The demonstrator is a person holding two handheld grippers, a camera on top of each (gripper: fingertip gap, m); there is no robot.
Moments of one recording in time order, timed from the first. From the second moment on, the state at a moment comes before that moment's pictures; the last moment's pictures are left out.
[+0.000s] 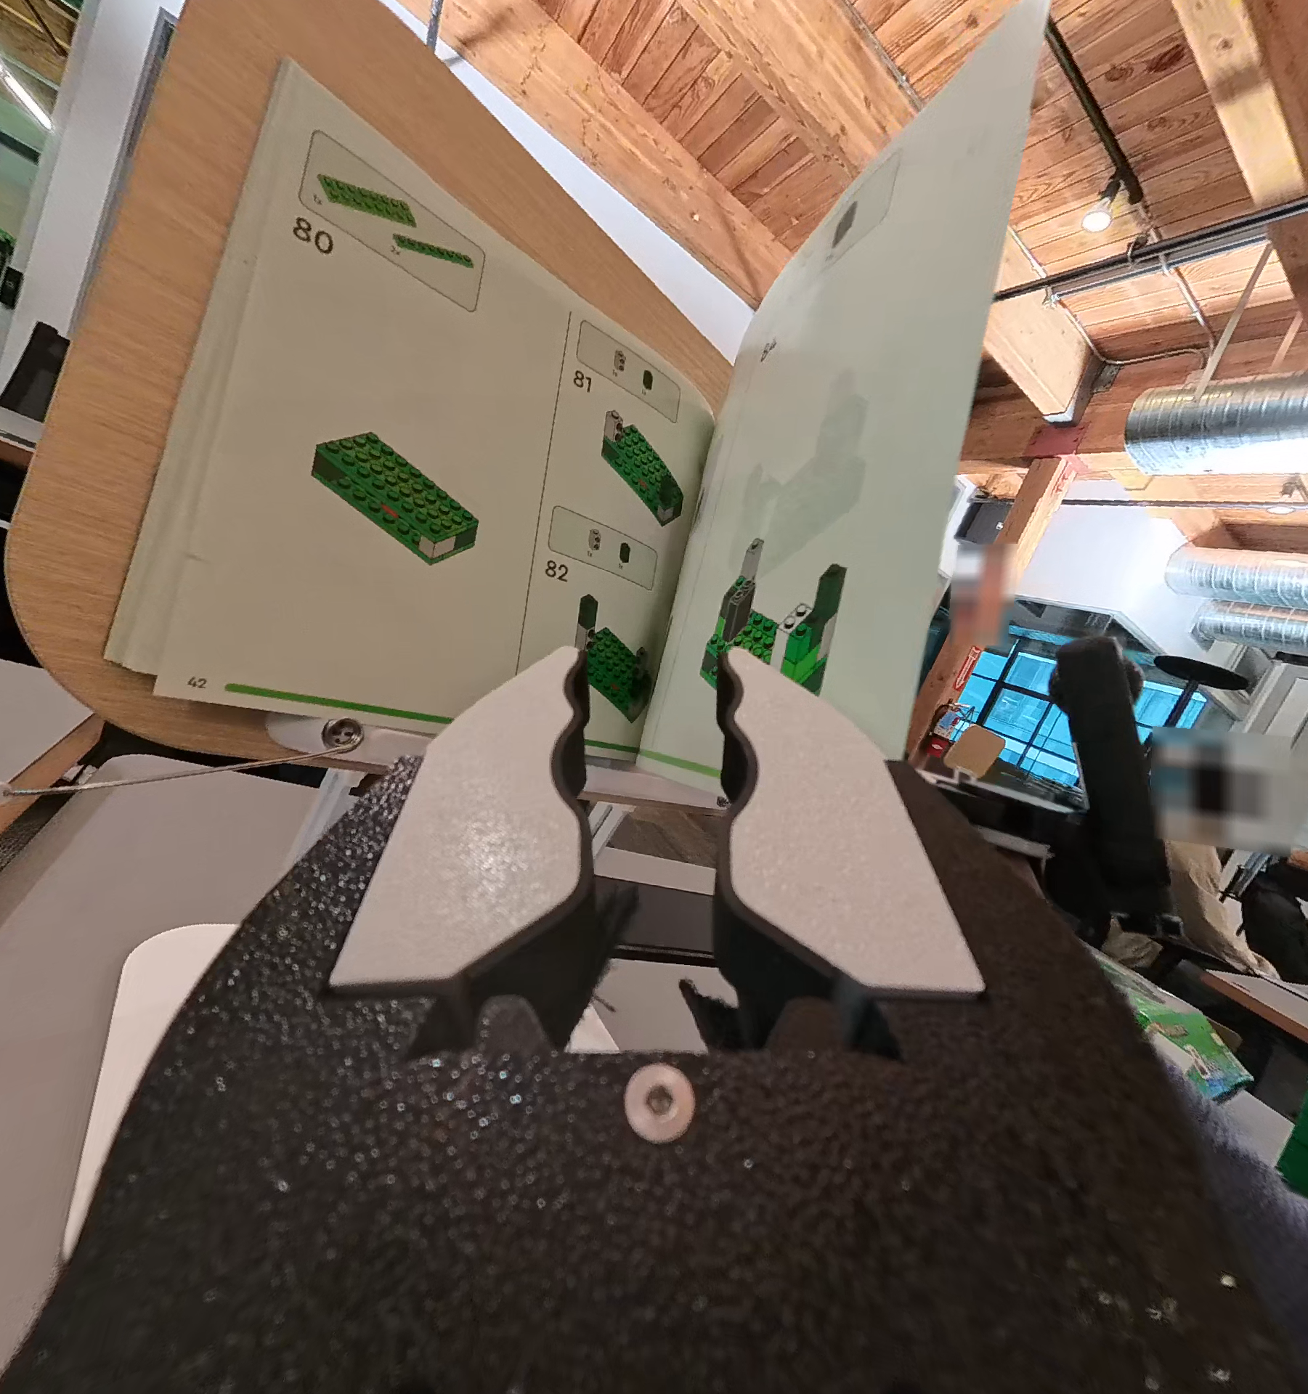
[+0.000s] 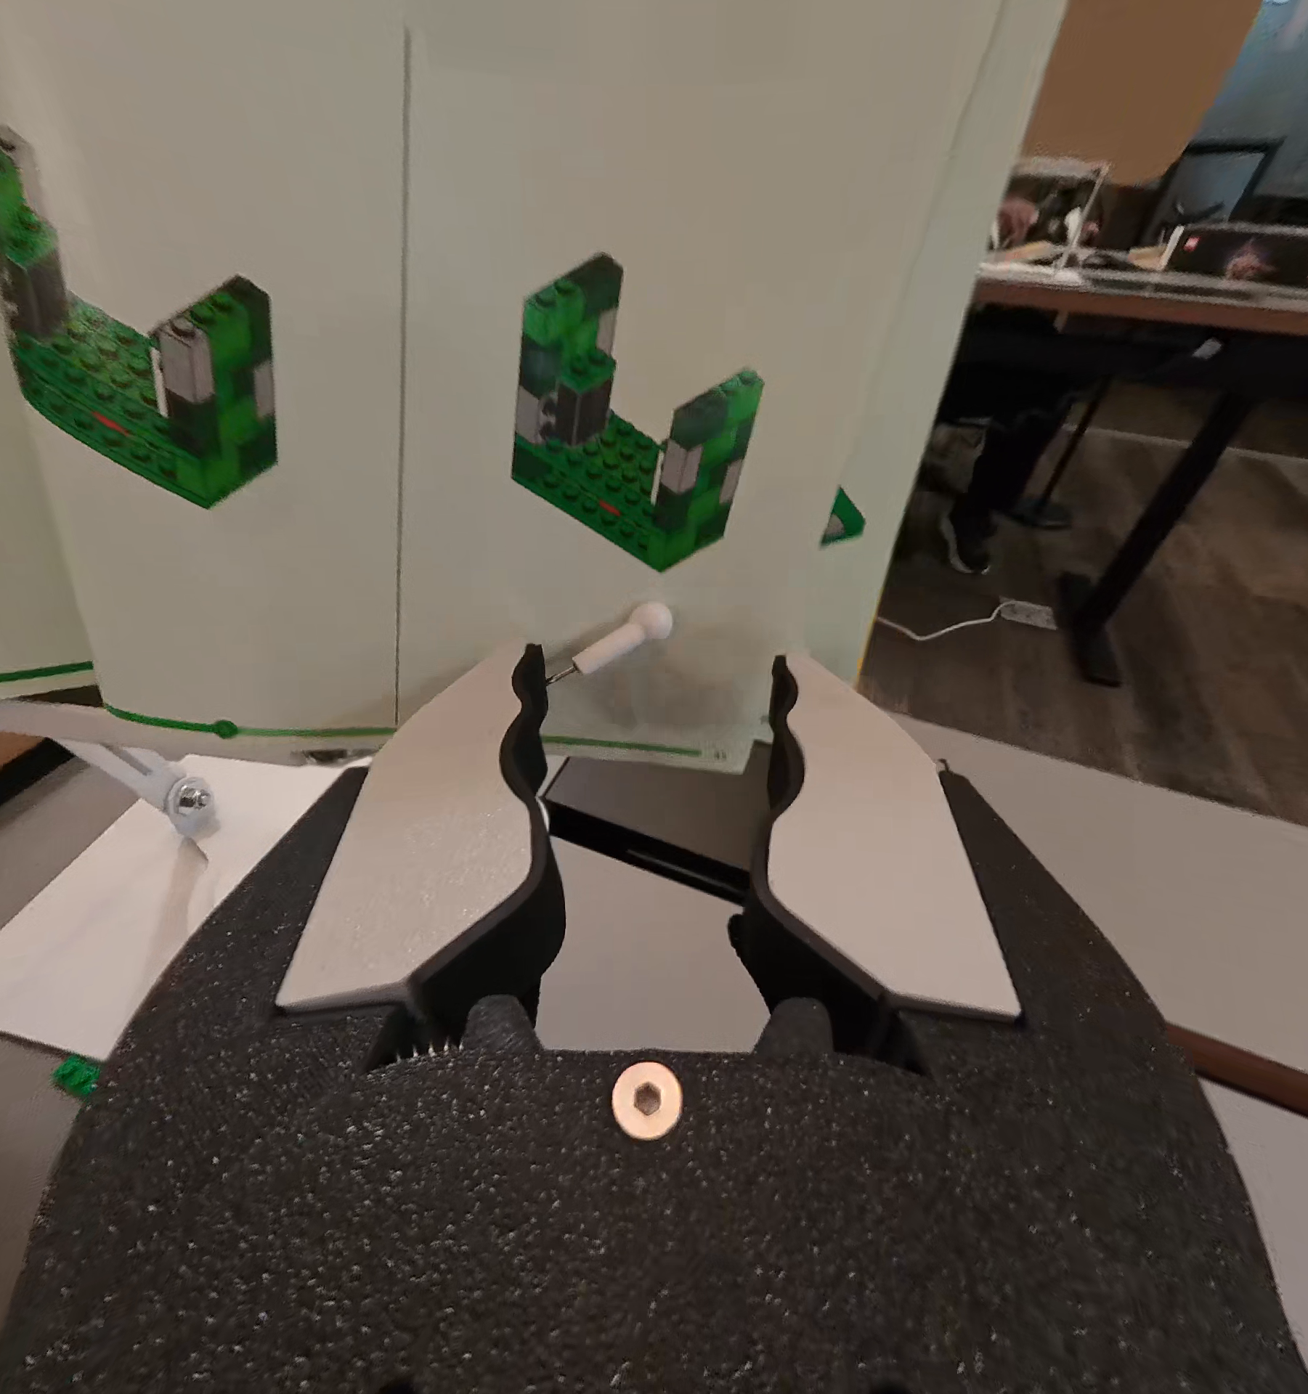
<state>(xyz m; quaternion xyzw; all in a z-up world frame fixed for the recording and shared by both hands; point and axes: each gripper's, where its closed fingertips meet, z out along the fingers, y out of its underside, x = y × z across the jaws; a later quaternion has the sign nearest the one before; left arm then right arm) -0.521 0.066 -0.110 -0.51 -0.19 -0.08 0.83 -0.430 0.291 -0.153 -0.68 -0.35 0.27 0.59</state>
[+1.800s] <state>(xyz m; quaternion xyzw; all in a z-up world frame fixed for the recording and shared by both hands) -0.522 0.073 -0.118 -0.52 -0.21 -0.10 0.82 -0.403 0.193 -0.131 -0.41 -0.17 0.80 0.39</state>
